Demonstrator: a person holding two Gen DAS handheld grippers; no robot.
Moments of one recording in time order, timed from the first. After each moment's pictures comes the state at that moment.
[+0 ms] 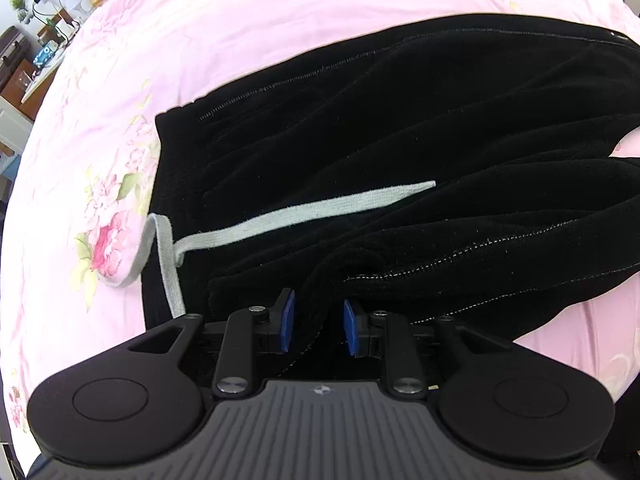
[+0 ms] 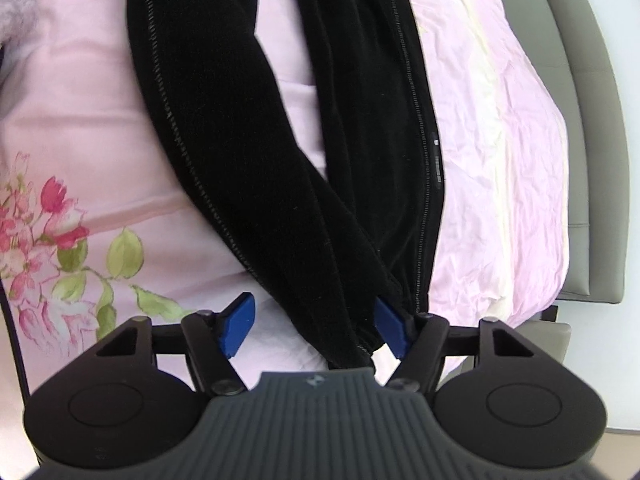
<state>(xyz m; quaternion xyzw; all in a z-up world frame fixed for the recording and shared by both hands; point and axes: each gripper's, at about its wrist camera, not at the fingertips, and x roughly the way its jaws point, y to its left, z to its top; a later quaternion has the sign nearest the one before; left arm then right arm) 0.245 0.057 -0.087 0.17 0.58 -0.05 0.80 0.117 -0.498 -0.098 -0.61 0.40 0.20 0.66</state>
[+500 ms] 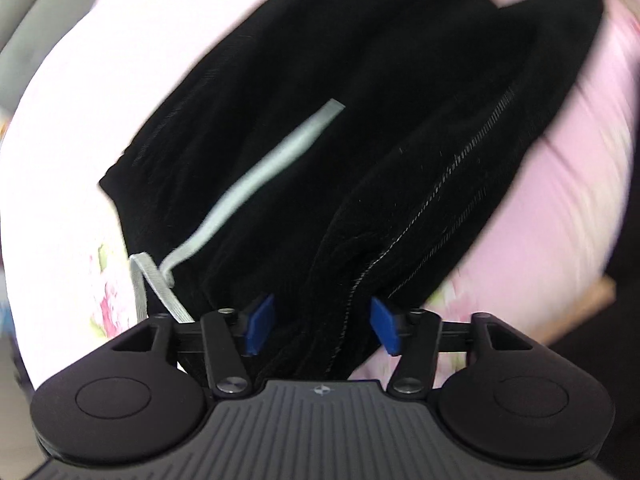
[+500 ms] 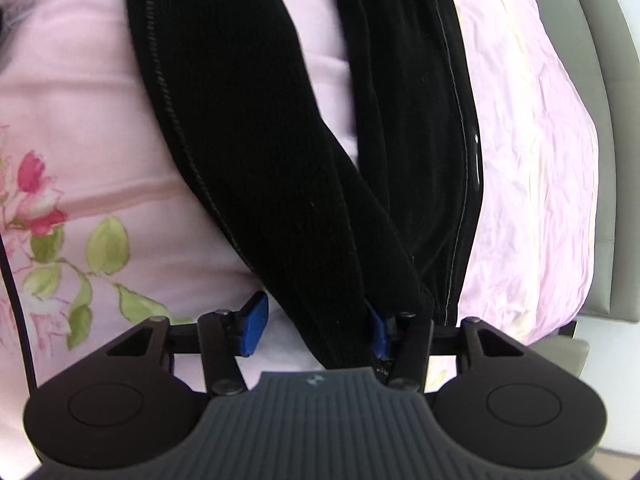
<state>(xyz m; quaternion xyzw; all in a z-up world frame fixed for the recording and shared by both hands) 0.182 0.057 -0.089 0.37 0.55 -0.22 0.71 0.142 -0.504 -0.127 -0.60 0.43 0.22 0.64</state>
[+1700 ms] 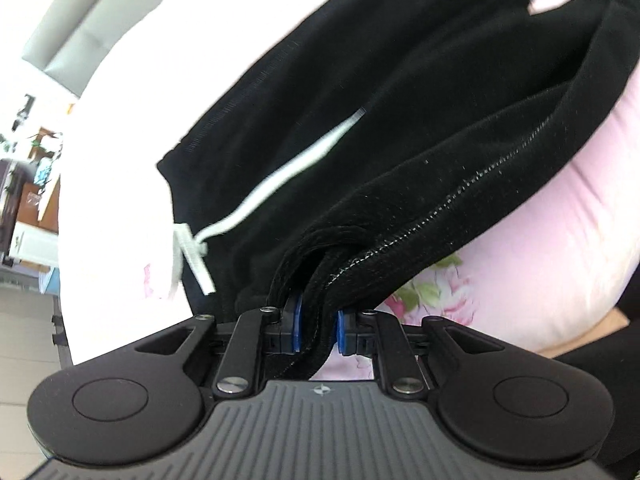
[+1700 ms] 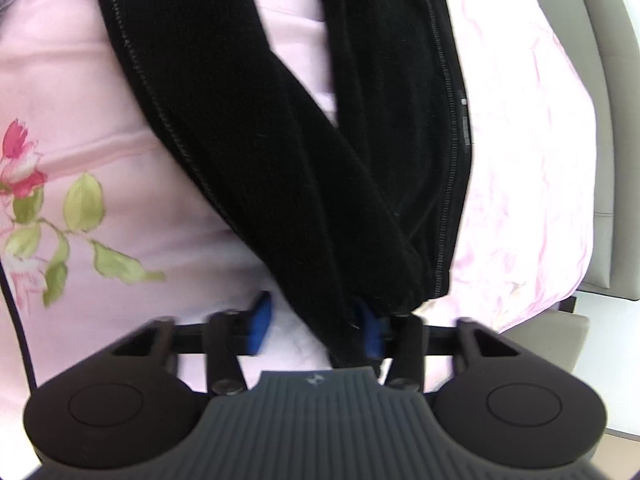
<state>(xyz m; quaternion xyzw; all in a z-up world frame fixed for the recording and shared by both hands) 0.147 0.031 -0.076 0.35 0.52 -0.09 0.78 0.152 -0.521 -0.125 -0.61 0.45 0.19 0.62</state>
